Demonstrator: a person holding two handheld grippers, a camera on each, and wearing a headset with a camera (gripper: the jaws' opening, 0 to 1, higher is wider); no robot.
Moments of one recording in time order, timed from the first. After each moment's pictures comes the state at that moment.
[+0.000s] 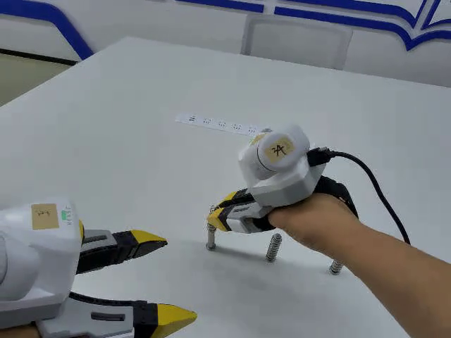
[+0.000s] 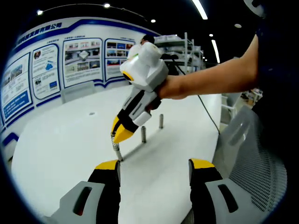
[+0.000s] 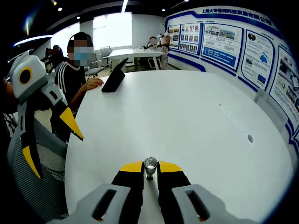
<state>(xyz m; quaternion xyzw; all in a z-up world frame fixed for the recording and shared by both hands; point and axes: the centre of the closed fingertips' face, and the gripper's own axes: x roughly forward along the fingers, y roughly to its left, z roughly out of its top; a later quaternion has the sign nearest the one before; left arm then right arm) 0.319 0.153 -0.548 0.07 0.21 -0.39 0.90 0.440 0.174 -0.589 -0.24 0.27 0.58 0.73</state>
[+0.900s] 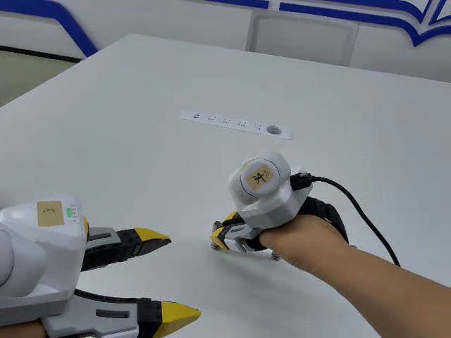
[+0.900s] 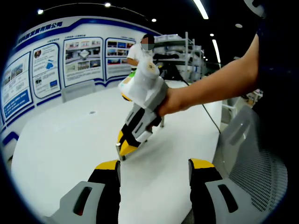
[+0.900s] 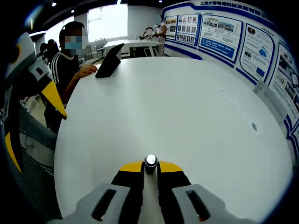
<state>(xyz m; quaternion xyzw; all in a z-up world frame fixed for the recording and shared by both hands) 0.321 0.157 -0.551 0.07 0.21 -0.38 0.90 0.440 0.171 -0.632 -0.27 0.30 0.55 0.73</state>
